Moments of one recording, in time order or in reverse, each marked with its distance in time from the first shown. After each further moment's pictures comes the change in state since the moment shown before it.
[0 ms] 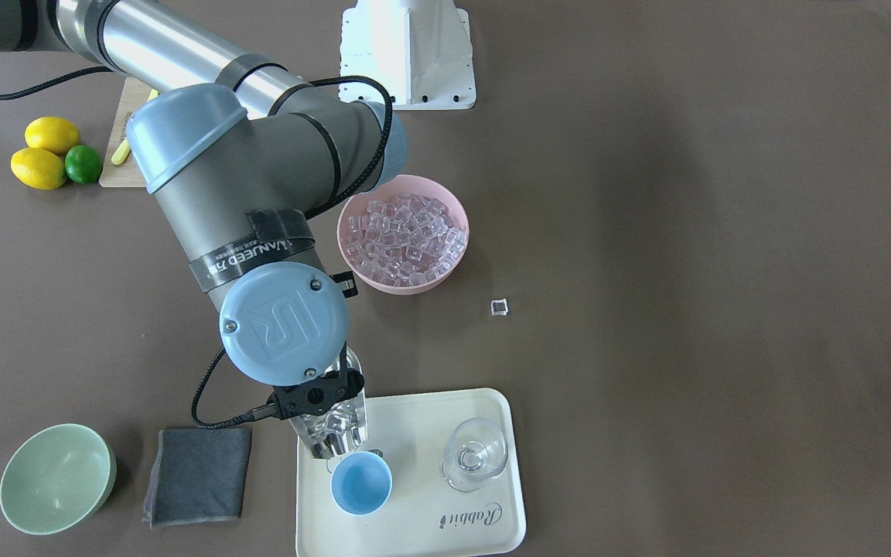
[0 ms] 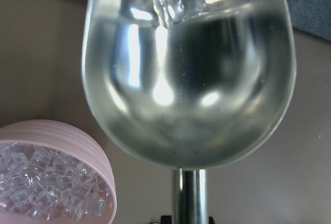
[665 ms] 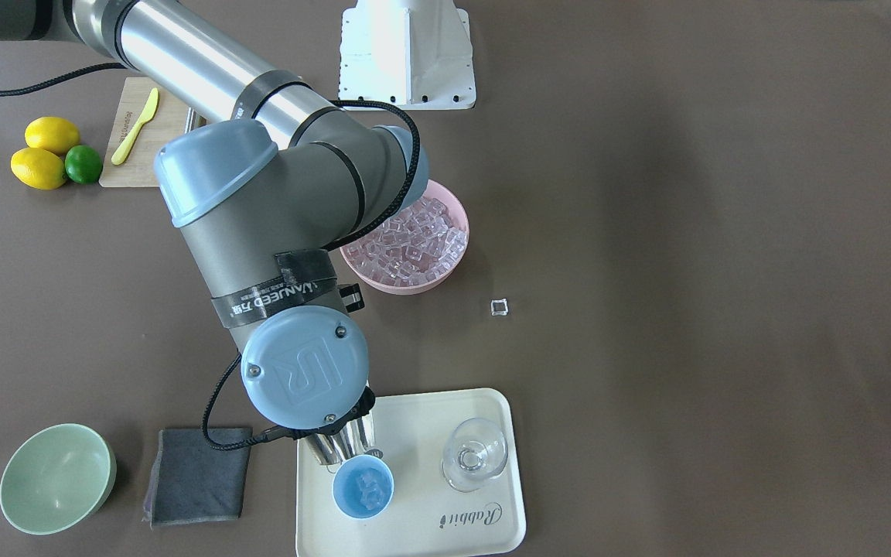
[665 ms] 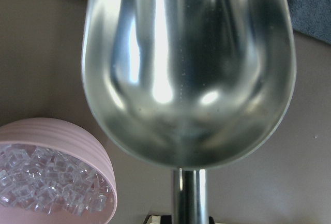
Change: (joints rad) left arm 0.004 0.001 0.023 -0.002 0.001 -0.080; right arm 0.004 0.086 -0.164 0.001 -0.003 -0.075
